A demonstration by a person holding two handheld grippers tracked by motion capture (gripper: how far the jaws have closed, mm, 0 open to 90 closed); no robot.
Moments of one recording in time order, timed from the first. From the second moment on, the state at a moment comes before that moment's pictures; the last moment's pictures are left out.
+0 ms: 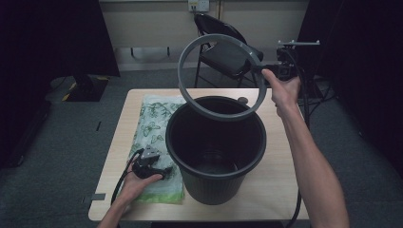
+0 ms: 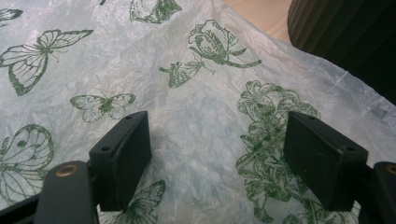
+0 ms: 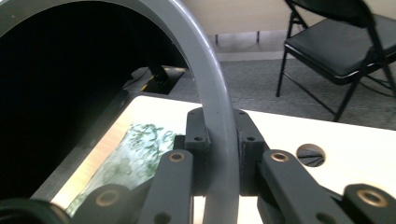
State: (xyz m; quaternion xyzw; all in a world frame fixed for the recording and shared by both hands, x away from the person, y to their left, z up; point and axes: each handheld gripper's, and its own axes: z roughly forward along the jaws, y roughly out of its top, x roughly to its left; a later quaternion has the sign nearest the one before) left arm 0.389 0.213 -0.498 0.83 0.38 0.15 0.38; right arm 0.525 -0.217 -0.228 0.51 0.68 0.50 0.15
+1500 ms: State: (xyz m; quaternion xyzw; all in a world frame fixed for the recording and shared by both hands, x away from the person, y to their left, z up) left arm 0.389 0.213 -0.499 0.83 0.37 0.15 0.38; right arm 0.567 -0.277 -0.295 0.62 0.64 0.40 0.21
